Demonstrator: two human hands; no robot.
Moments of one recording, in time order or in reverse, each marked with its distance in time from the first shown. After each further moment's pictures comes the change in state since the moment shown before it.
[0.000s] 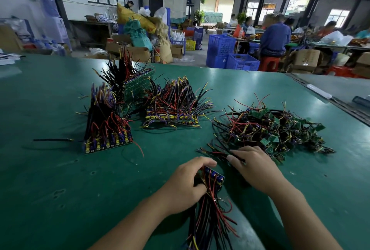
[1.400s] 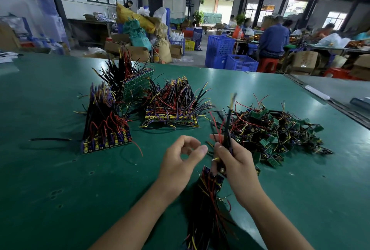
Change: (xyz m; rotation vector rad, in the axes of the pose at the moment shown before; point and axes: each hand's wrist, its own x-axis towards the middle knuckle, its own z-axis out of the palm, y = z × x) left_hand 0.013 0.019 -0.011 -0.413 0.464 -0.084; right_hand -0.024 -0.082 -0.002 1.335 0.223 -0.087
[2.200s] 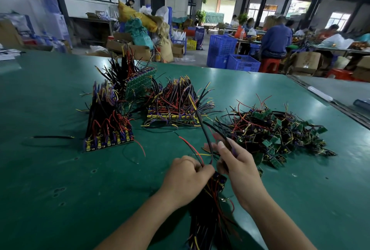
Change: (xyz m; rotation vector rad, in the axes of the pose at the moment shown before) left_hand -0.007 -0.010 0.006 0.561 -0.078 0.007; right_hand -0.002 0.002 0.002 0.039 -0.006 0.103
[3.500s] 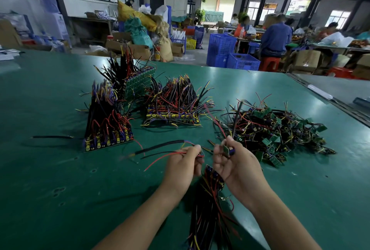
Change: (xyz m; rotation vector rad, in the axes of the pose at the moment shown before) left_hand 0.005 0.012 0.000 -0.706 0.075 -0.271; right_hand 0.005 -0.009 0.000 0.537 0.011 0.313
